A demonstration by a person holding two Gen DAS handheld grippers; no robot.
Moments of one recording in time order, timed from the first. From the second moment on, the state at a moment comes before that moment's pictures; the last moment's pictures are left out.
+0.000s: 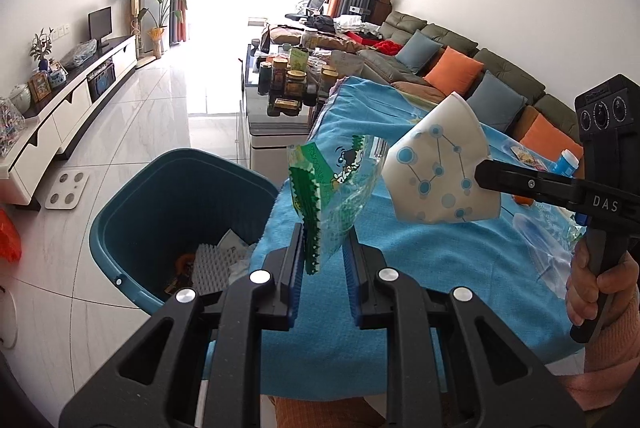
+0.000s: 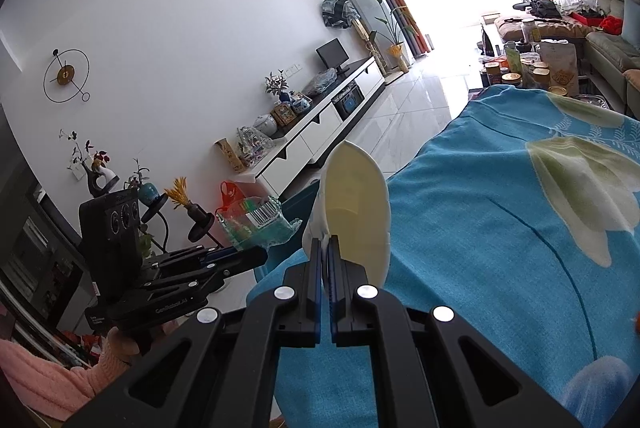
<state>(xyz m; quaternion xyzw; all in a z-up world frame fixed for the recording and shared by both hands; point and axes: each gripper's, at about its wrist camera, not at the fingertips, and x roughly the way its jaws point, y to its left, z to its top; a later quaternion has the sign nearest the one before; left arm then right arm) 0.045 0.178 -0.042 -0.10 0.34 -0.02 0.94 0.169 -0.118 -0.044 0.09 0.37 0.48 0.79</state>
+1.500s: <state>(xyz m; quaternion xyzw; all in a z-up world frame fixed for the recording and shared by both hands) 0.061 0.243 -0.072 -0.13 0.37 0.07 0.92 0.177 -0.020 -0.047 0.05 0.40 0.52 0.76</state>
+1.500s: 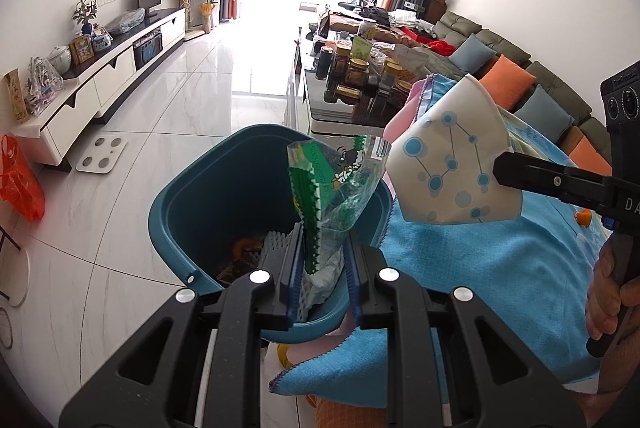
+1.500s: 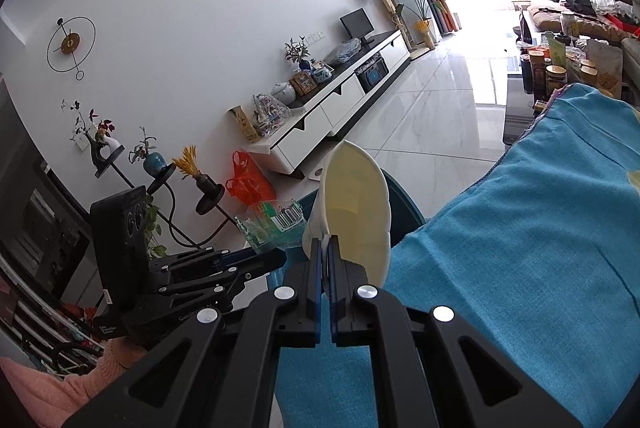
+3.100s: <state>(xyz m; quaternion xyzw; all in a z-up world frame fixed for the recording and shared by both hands) 0.082 0.216 -0.083 -0.15 0.34 0.04 0.93 0.178 -0.032 -0.054 0.05 0.42 0.49 0.76</state>
